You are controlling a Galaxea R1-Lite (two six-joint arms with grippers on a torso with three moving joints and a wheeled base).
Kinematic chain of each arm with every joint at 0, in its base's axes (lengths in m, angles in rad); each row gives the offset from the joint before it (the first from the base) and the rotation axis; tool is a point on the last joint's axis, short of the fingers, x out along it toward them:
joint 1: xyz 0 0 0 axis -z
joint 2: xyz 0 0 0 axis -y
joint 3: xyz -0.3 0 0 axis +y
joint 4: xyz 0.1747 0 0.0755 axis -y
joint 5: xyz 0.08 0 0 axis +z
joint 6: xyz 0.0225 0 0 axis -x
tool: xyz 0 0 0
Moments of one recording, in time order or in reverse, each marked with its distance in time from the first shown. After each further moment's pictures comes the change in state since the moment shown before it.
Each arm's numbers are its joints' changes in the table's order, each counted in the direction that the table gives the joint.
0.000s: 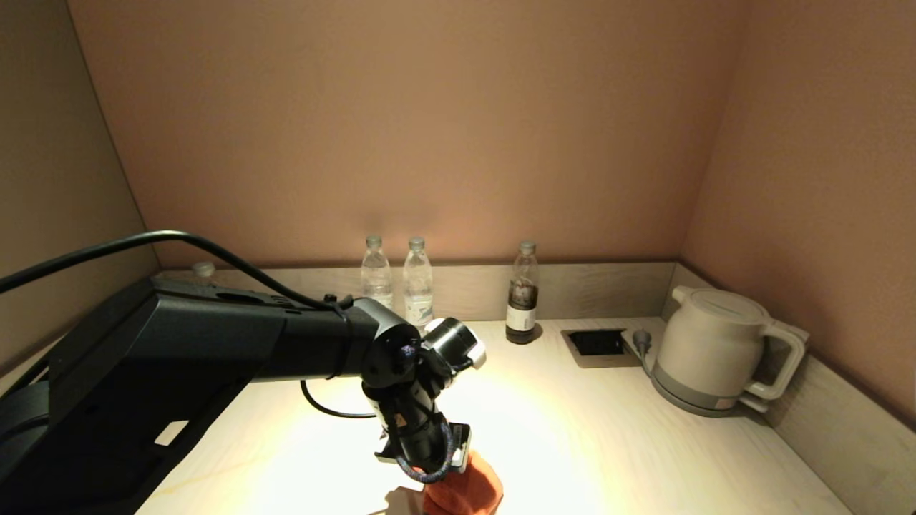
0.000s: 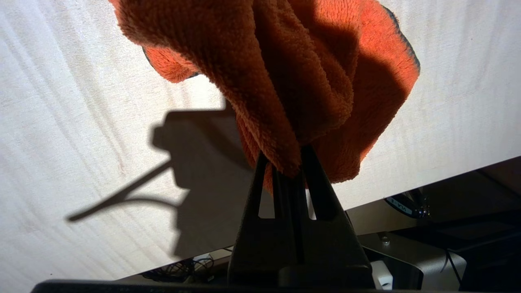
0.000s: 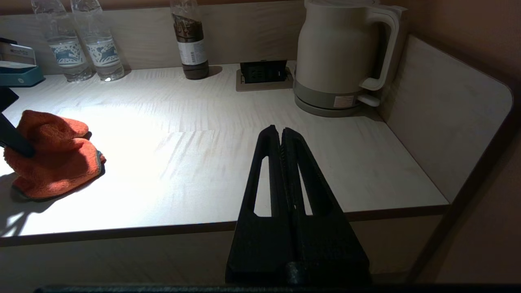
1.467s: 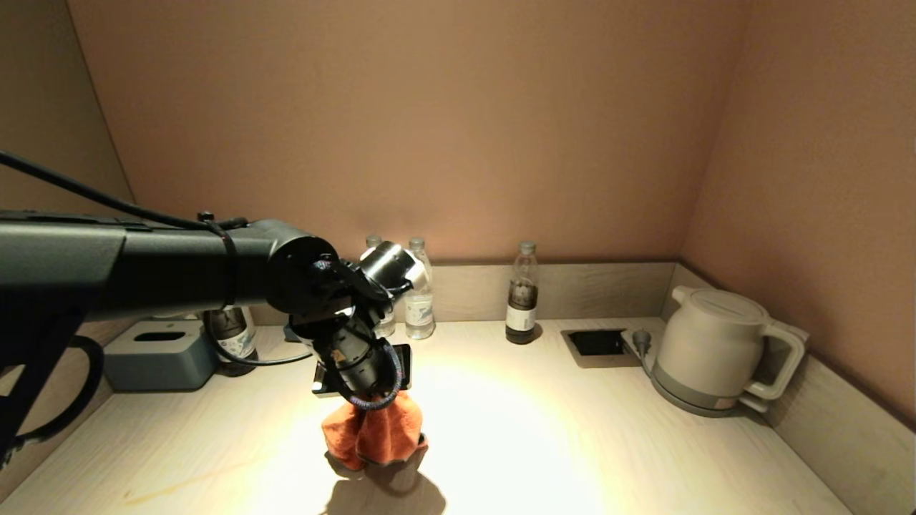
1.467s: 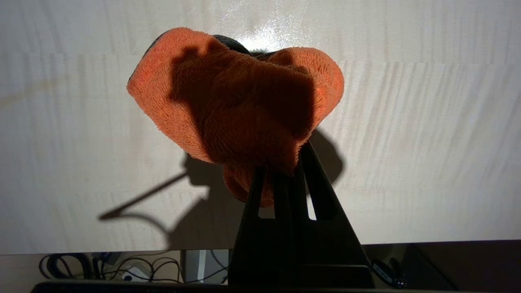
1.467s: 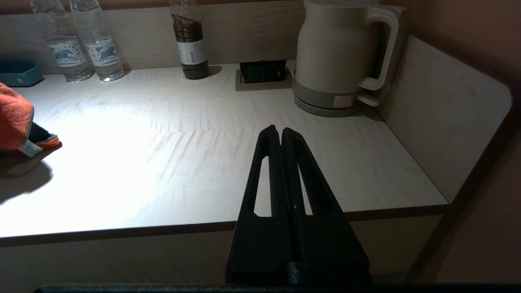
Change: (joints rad) left arm -0.113 0.183 -0.005 -0.066 0.240 0.147; right arm 0.000 0.000 0.000 0.000 0.001 0.000
